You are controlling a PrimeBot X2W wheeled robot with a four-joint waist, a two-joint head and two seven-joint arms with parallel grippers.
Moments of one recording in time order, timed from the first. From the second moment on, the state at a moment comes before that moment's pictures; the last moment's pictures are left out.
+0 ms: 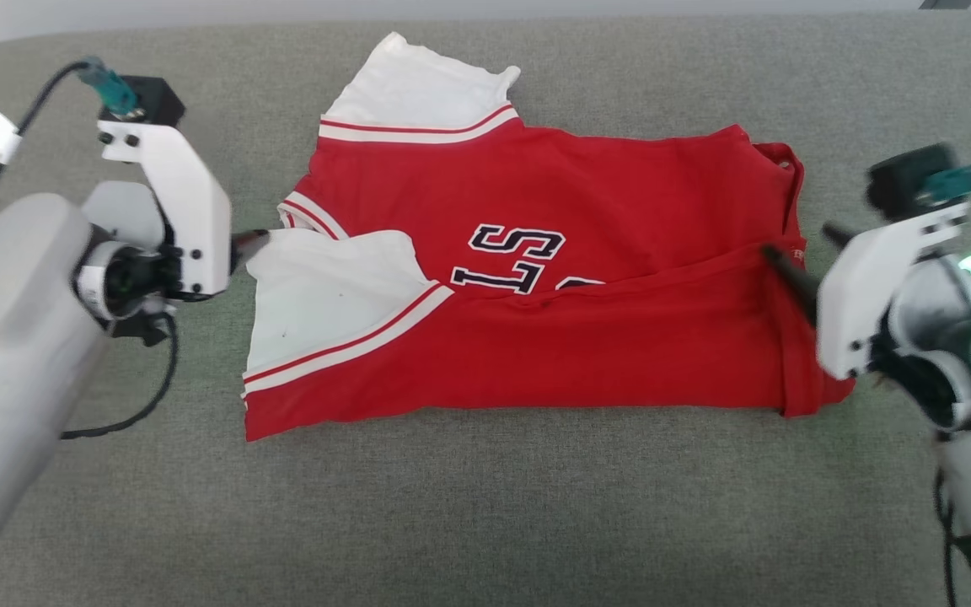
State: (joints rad) left arm -1.07 0.55 -0.93 0.77 -1.12 -0.03 0.65; right arm -0.54 -0.32 0.16 0.24 0.41 0.13 0.66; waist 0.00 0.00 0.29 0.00
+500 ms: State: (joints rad) left arm -0.80 0.80 -0.93 0.24 -1.16 0.22 0.70; right arm -0.30 -0.18 -0.09 -0.05 0.28 0.13 0.42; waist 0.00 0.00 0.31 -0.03
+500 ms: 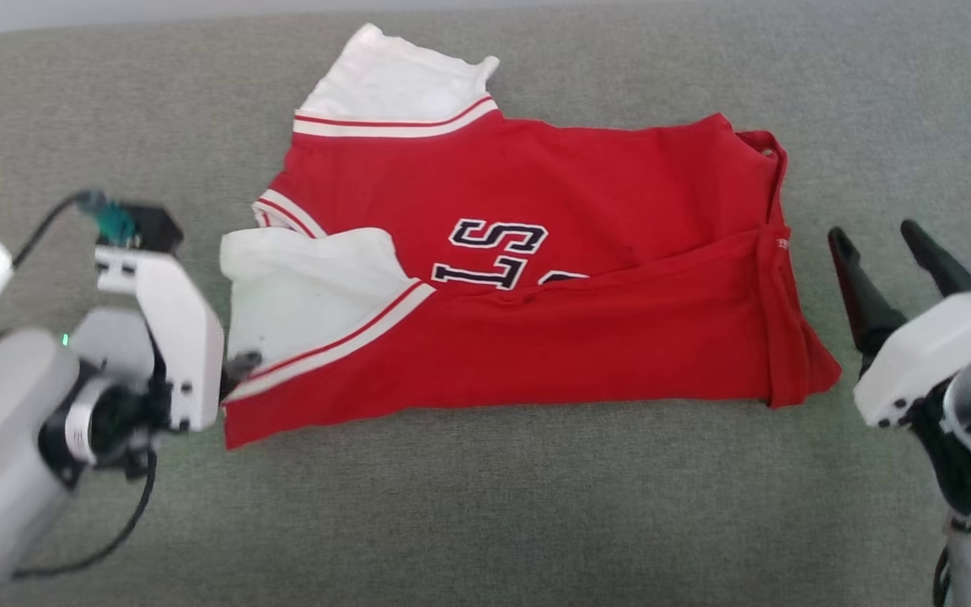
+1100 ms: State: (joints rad) left arm -0.69 0.88 -0.88 0.13 -1.23 0.31 0.67; right arm -0.21 -0.10 -0.10 -0.13 0.29 0.13 0.46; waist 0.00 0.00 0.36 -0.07
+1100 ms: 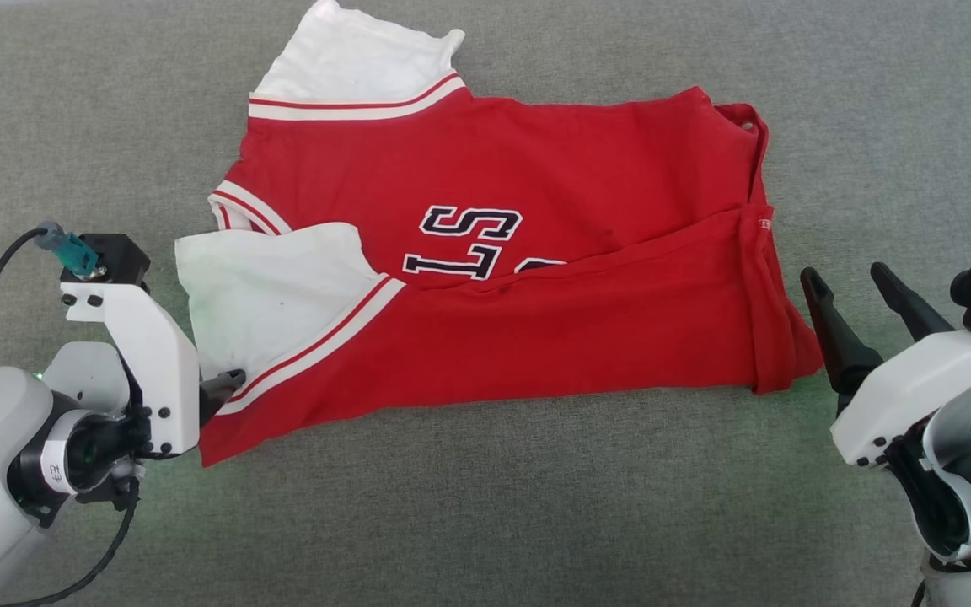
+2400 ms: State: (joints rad) left arm -0.64 0.85 -0.89 0.15 -1.24 0.30 0.64; right arm -0.15 -0.10 -0.08 -0.22 0.33 0.13 0.64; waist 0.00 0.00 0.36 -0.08
